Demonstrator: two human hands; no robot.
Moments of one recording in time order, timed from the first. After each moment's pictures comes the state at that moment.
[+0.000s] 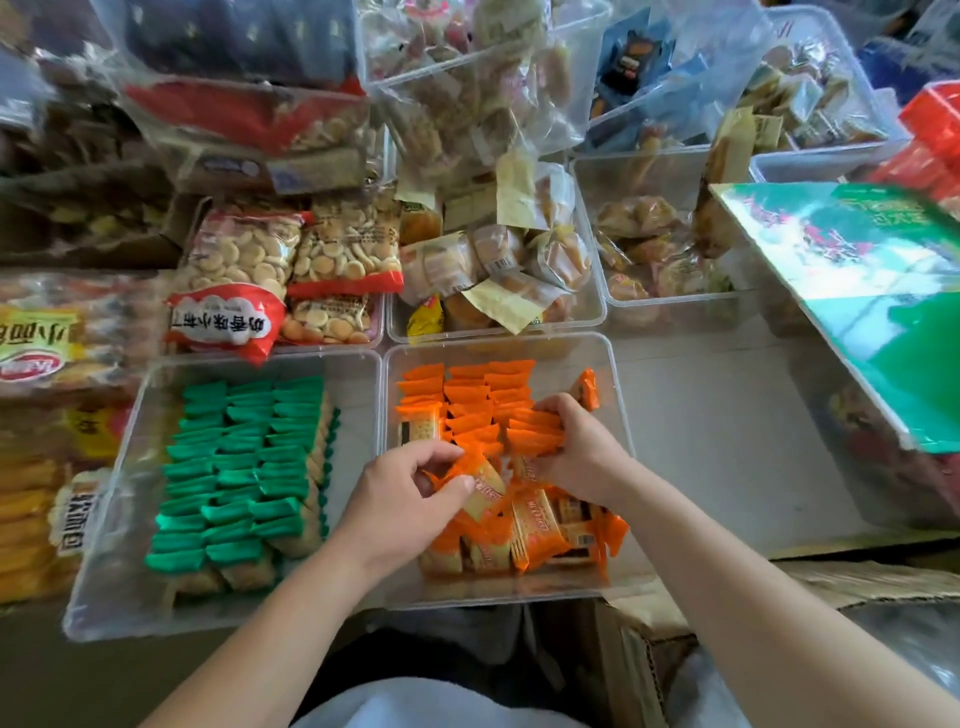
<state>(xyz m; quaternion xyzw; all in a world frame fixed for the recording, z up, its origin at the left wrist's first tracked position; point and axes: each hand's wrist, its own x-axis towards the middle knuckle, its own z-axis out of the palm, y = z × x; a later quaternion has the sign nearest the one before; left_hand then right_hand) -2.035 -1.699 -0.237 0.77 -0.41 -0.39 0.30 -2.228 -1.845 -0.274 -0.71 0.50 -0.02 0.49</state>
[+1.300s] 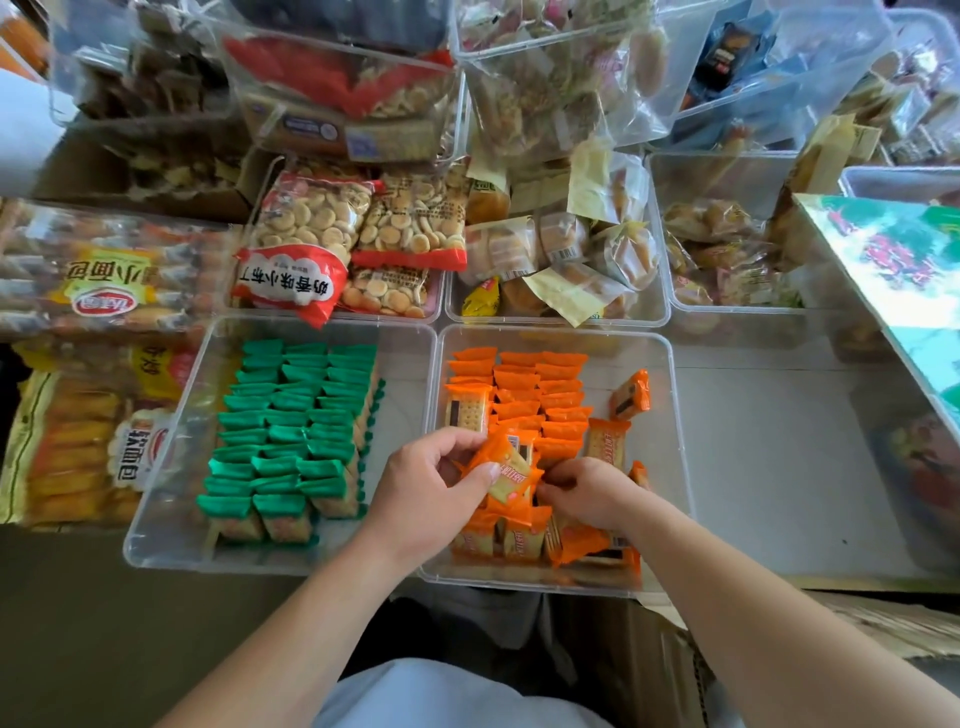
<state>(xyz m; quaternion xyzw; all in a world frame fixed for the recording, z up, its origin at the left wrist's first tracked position) -2.028 -1.677 -0.244 0.76 -0.34 -0.39 0.39 -2.206 -1.822 -0.325 -0.74 0.47 0.24 0.42</state>
